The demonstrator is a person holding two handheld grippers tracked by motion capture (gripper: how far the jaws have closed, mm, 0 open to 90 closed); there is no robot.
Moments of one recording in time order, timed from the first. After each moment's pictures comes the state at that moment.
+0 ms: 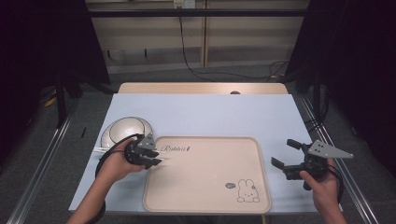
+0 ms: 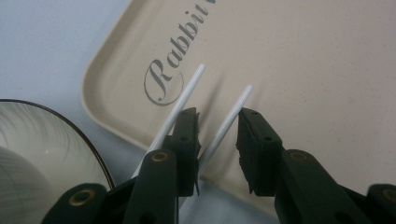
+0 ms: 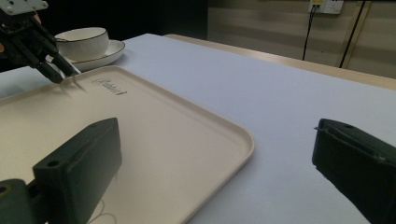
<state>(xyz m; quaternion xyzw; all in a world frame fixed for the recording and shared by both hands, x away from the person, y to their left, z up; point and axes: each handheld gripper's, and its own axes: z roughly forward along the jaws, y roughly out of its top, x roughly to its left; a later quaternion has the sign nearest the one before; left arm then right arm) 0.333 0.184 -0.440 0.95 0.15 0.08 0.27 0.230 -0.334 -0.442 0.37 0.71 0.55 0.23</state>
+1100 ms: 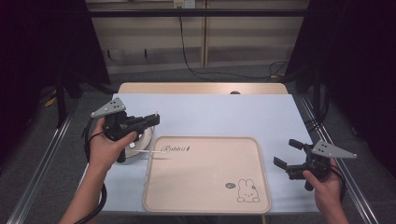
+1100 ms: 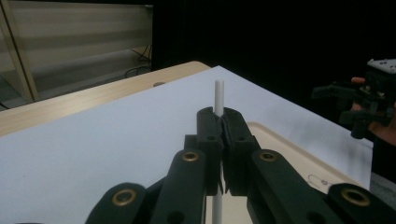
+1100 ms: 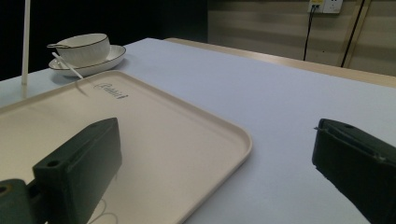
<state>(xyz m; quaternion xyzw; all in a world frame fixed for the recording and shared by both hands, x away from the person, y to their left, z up) 0.326 0.200 -0.332 0.74 0.31 0.09 0.59 0.229 -0.341 -0.442 0.38 0.71 0.56 0.22</state>
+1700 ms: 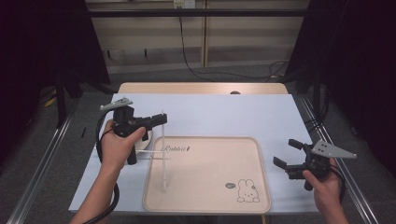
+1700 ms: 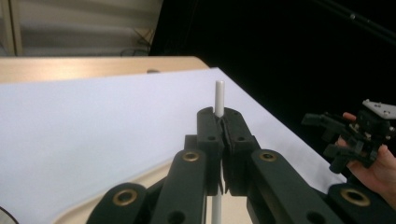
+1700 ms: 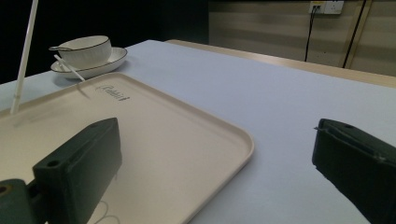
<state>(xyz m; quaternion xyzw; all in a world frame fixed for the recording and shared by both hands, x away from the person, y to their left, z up) 0.332 0.178 -0.341 0.72 0.39 0.02 0.57 0.230 -0.340 -0.442 0.38 0.70 0.56 0.22</state>
